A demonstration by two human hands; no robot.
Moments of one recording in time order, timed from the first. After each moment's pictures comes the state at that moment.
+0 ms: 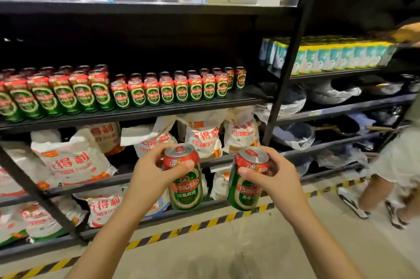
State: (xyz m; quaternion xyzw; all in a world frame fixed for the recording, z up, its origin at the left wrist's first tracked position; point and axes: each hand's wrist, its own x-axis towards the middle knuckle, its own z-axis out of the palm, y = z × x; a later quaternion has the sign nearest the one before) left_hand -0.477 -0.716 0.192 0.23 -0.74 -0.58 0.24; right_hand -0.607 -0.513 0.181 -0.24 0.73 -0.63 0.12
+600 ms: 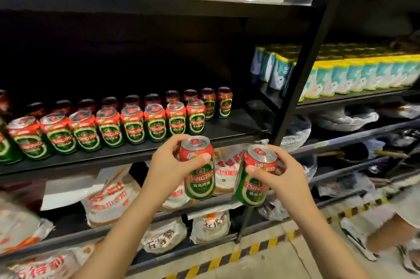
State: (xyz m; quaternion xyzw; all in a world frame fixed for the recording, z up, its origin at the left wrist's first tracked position) left_hand -0.821 -0.804 0.172 0.20 -0.77 -0.56 0.23; right_hand -0.925 -0.595 0.168 -0.22 0.73 -0.65 0.09
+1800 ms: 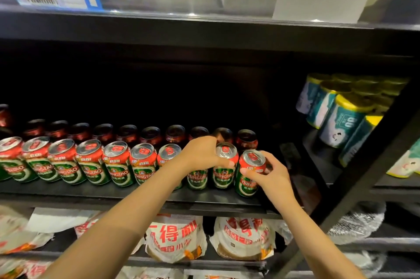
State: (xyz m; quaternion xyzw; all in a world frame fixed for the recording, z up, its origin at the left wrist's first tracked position) left_hand -1.087 -0.914 0.161 0.26 -0.94 -0.20 0.07; right_hand -1.195 -0.740 0.114 -0.33 0.73 -0.58 0.16
